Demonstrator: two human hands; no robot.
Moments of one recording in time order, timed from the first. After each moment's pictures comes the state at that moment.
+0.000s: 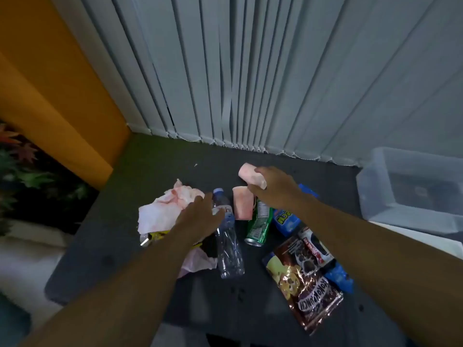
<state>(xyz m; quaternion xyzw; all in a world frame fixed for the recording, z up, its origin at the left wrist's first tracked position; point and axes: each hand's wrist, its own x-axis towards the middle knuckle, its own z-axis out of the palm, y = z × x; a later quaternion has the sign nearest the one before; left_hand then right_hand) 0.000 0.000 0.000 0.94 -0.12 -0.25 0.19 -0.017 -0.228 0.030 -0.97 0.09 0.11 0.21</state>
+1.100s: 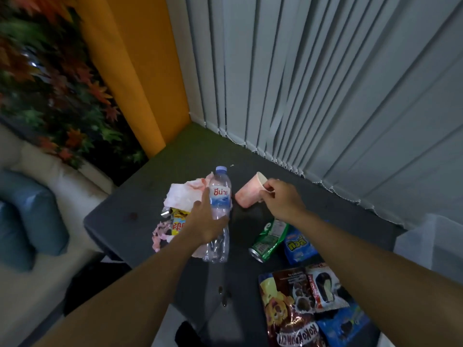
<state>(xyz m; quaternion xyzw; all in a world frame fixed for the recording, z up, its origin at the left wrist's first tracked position) -0.048 0.015 0.006 0.90 0.10 -0.15 0.39 0.010 -0.211 0.029 -0.95 -0.04 0.06 0.31</state>
